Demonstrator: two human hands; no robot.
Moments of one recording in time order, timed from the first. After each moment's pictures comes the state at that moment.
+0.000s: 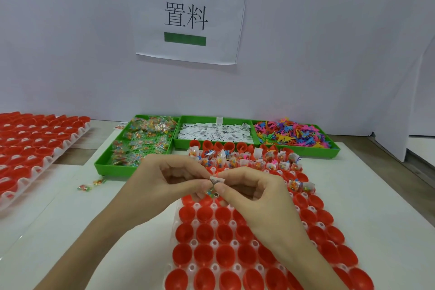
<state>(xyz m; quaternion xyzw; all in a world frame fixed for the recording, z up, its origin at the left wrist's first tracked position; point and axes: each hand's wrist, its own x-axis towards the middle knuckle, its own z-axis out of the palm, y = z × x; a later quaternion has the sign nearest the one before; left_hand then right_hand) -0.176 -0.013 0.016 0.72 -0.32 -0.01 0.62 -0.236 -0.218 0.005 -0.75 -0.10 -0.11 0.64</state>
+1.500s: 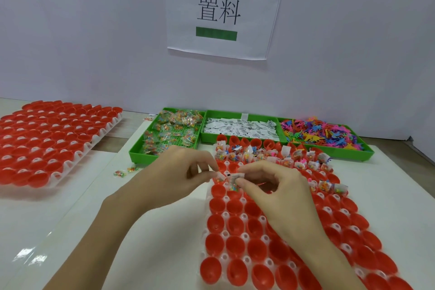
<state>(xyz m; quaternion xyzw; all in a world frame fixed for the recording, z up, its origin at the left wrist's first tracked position) -0.157 0.021 0.014 0.89 -0.33 0.08 0.30 -0.222 -0.202 -0.004 -0.84 -0.10 -0.18 0.50</state>
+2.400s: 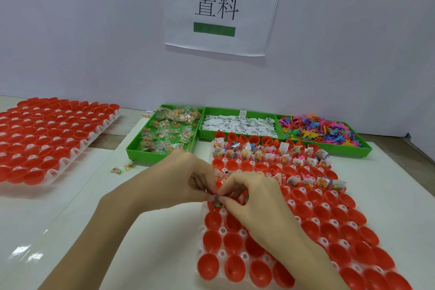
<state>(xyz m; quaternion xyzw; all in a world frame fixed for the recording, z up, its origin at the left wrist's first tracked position) -0.163 0.019 0.015 0.87 -0.35 -0.08 0.33 -0.220 -0.181 -0.015 -0.91 -0.13 -0.12 0.37</state>
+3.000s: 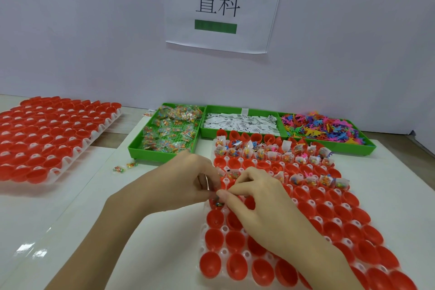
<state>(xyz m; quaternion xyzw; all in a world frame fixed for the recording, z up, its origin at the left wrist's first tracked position) -0.164 0.013 0.013 0.90 -0.35 -0.06 0.25 -0.227 -0.190 -0.012 -0.93 -0.16 -0.10 0.30</state>
